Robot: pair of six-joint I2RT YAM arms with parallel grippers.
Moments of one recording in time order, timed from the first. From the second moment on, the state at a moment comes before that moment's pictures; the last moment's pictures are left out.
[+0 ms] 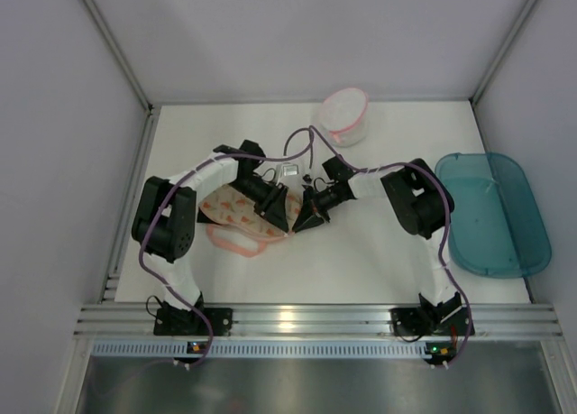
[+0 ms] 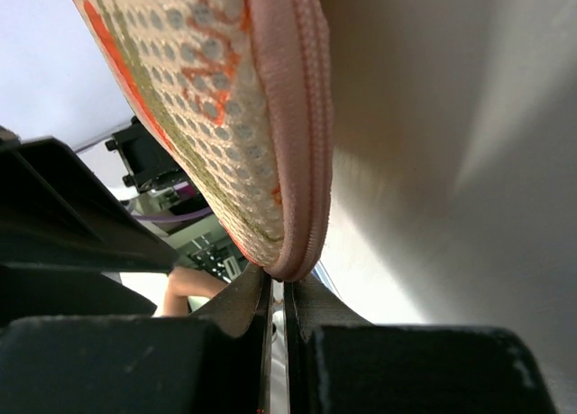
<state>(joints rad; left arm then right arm) -0.40 1.82 1.27 -0.97 0.99 0.43 0.55 2.16 1.24 -0.20 -1.09 0.71</state>
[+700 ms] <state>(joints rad) -0.37 1.91 1.30 -0.87 0.84 0.25 0.55 2.16 1.24 -0.19 -1.09 0.74</state>
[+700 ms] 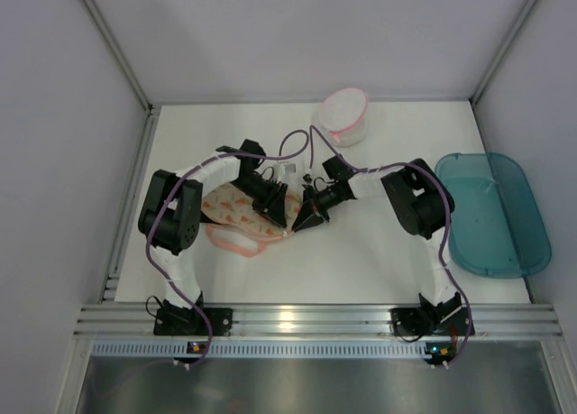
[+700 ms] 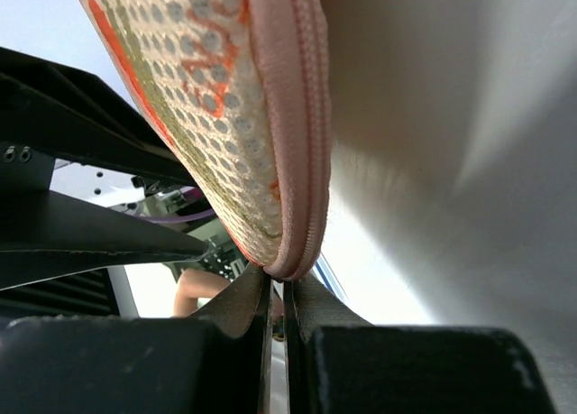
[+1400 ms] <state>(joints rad) -0.38 1.94 1.28 -0.85 0.86 0.24 0.55 2.15 1.24 -0.18 -1.09 0.76</state>
